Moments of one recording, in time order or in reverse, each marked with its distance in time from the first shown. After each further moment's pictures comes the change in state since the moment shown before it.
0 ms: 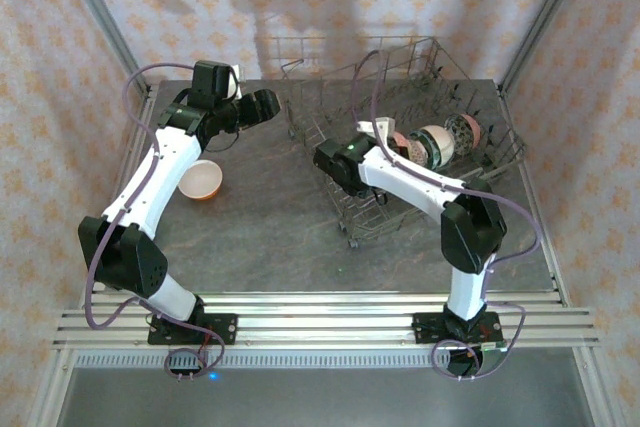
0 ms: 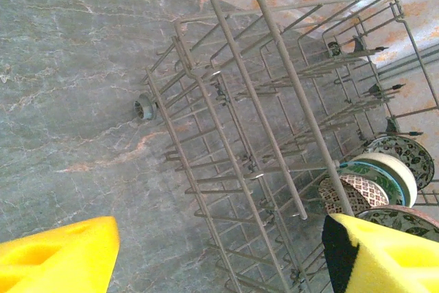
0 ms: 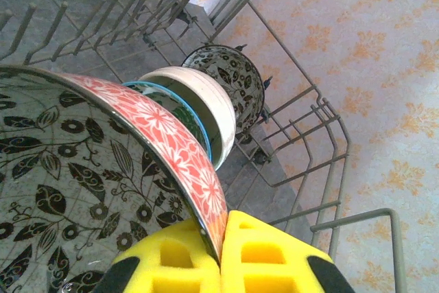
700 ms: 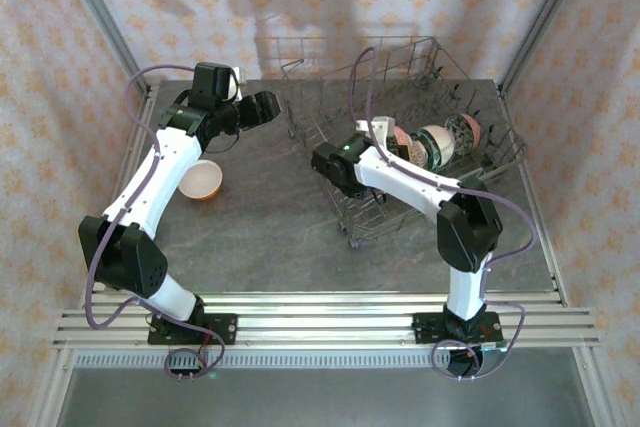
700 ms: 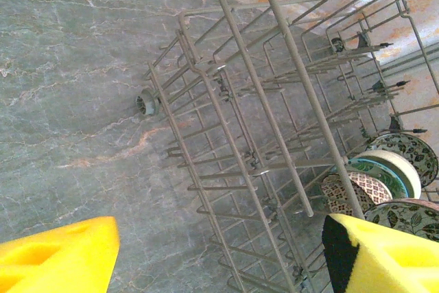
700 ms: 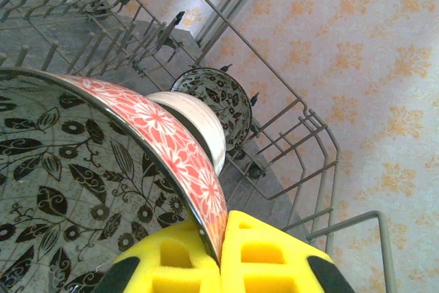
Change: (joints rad) left arm 0.000 0.000 -0.011 0.000 0.000 0.000; right arm 0.010 0.020 0.012 -0.063 0.071 0.127
